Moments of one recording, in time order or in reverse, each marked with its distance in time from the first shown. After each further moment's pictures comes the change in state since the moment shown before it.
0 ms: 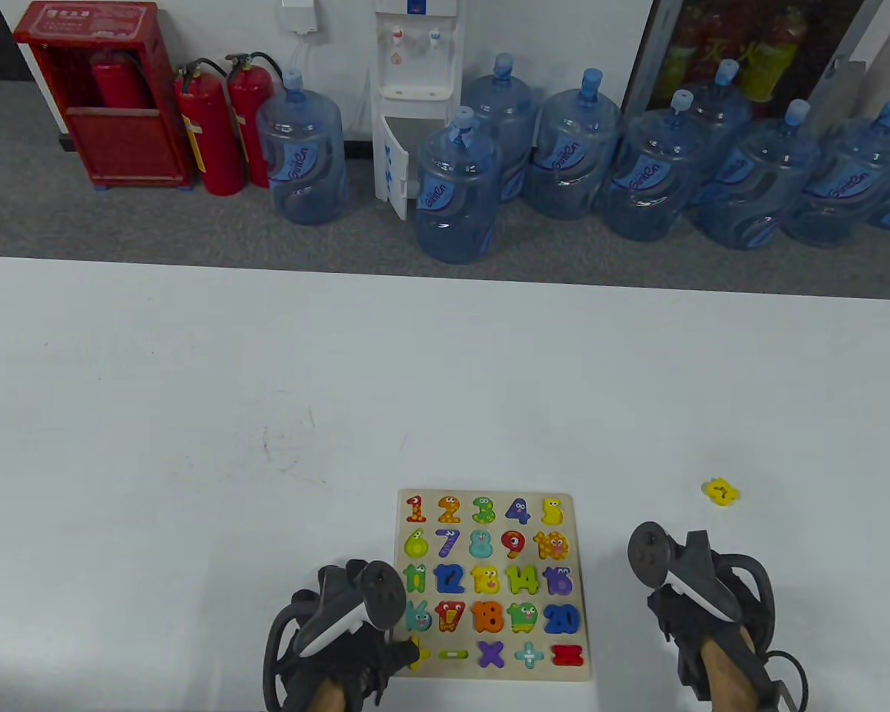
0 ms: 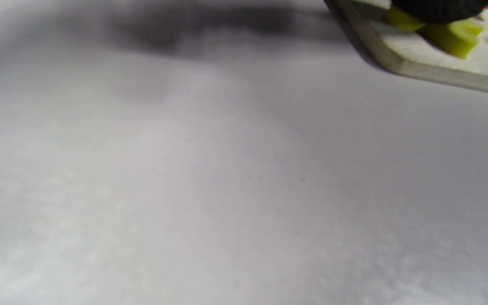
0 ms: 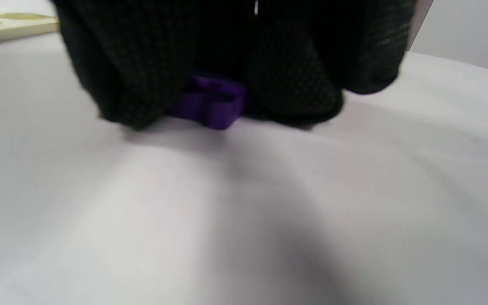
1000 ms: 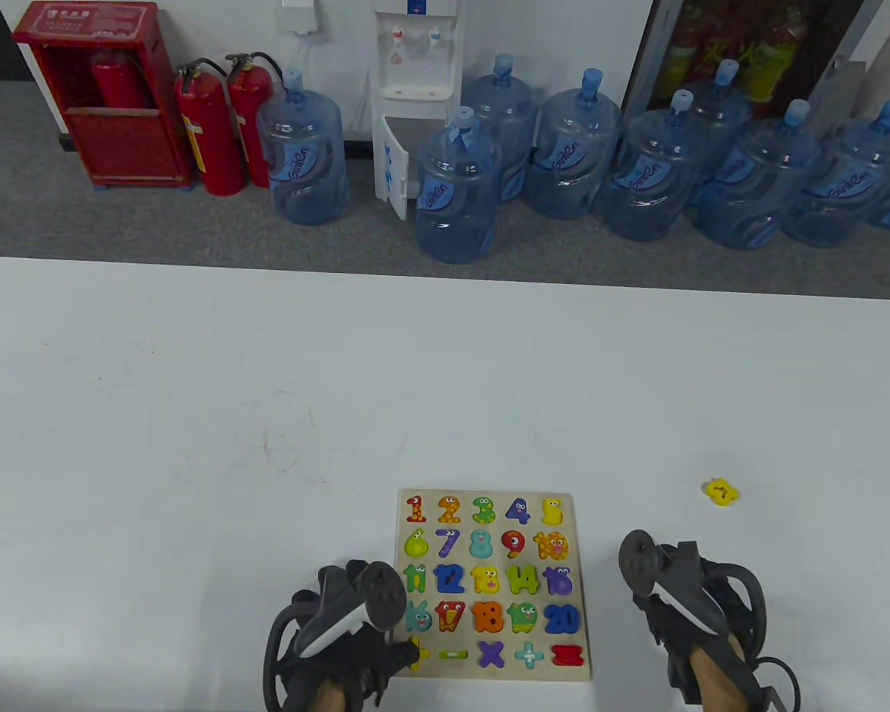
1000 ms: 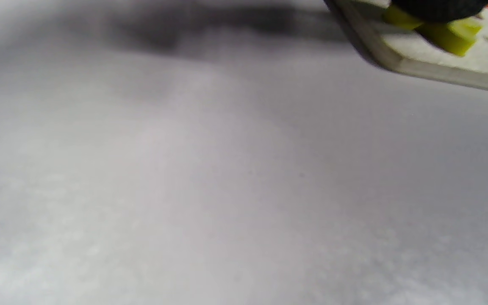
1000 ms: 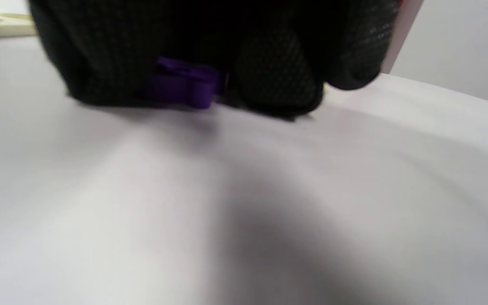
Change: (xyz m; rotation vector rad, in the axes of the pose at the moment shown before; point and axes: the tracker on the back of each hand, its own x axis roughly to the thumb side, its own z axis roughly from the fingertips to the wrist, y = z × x) left_hand 0.000 0.000 0.000 -0.001 0.000 -0.002; right_hand 0.013 0.007 0.008 -0.071 0.021 0.050
